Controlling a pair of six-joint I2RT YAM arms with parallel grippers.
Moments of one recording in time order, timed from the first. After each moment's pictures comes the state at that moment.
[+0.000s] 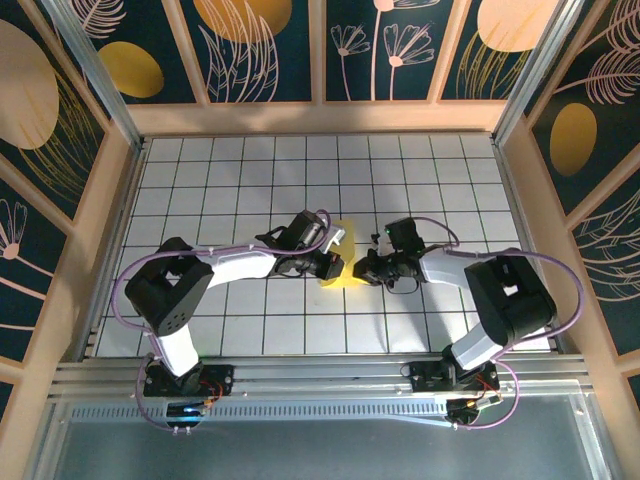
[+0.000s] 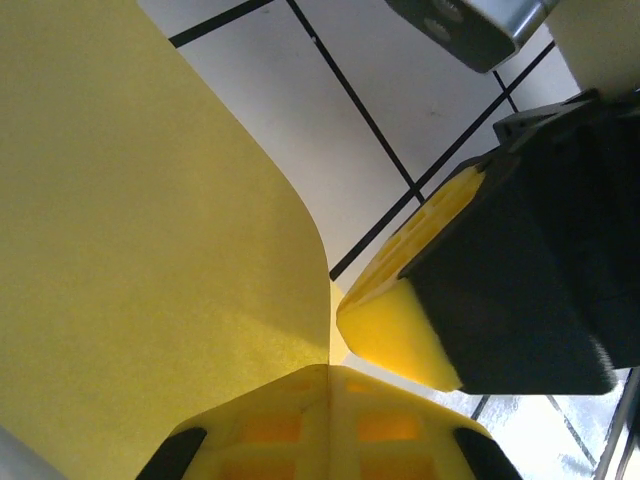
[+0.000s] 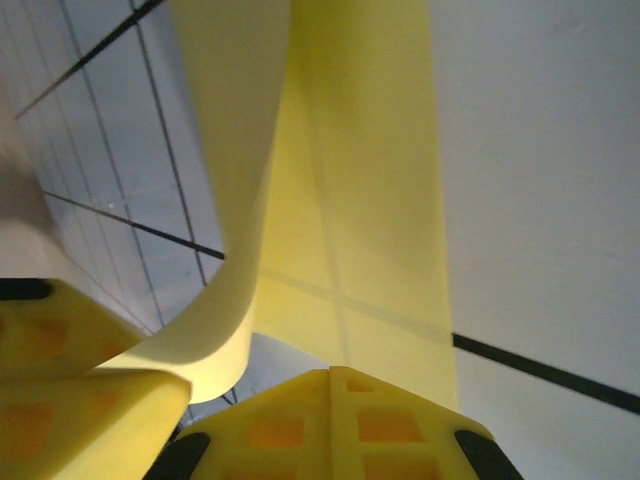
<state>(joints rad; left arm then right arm) -0.79 1.78 0.99 -0.07 0.42 -0.39 0.45 1.57 0.62 -0.07 -0.66 0.76</state>
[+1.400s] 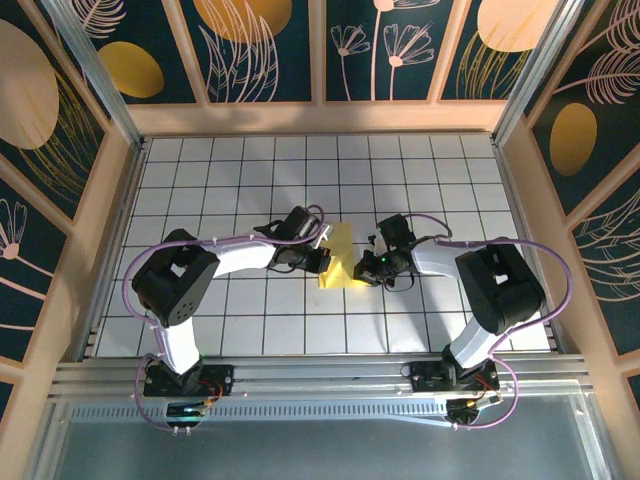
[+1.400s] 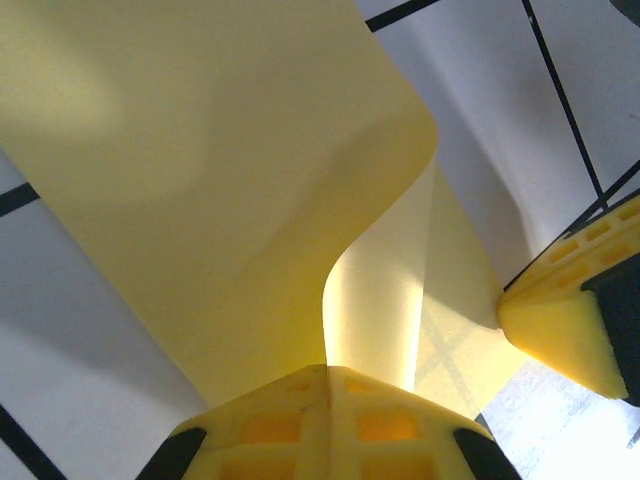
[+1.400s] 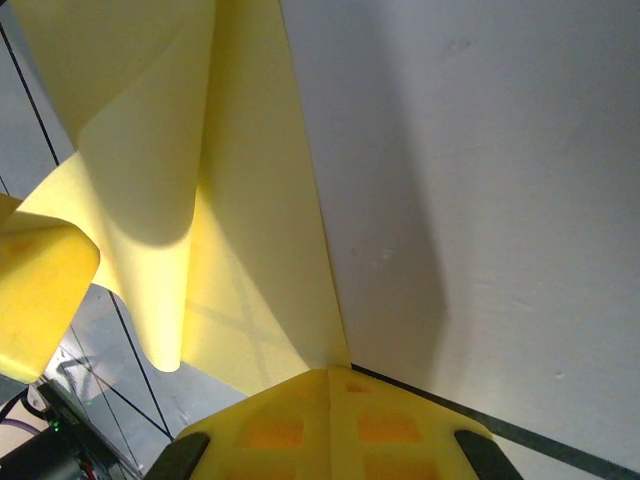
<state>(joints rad) -0.72 1.85 1.04 -0.20 0.31 -0.37 0.47 1.65 0.71 -0.23 -0.56 0.69</state>
